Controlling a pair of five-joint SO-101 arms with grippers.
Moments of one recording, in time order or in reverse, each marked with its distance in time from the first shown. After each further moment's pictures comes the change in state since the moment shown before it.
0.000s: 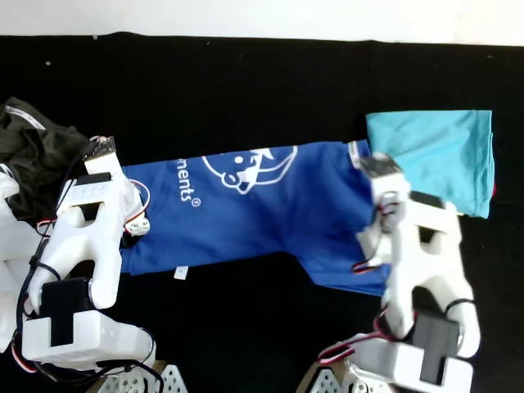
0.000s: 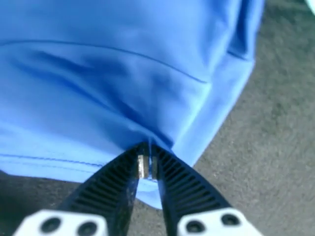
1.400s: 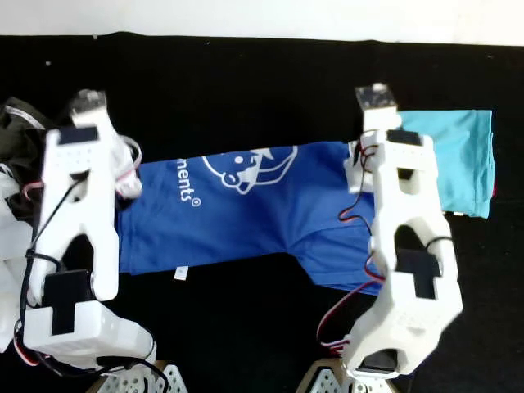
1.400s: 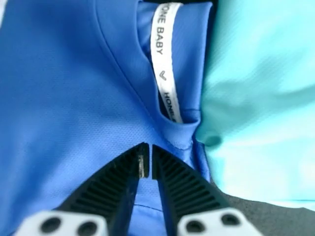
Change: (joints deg) left arm 0.1 0.8 -28.7 23.2 -0.2; right arm -10.5 22.9 -36.3 0.4 -16.4
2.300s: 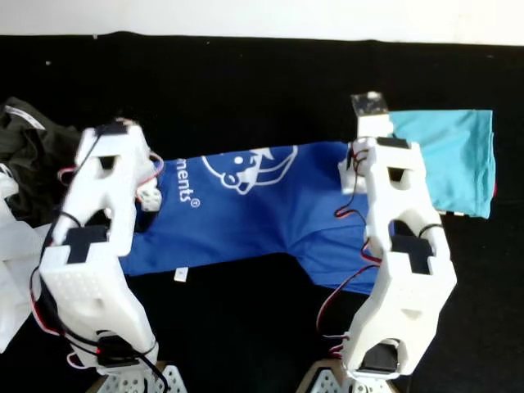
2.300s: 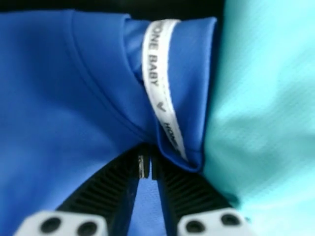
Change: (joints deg) left arm 2.2 21.2 -7.1 3.5 0.0; right arm -0.4 9.0 -1.7 -9.0 -4.0
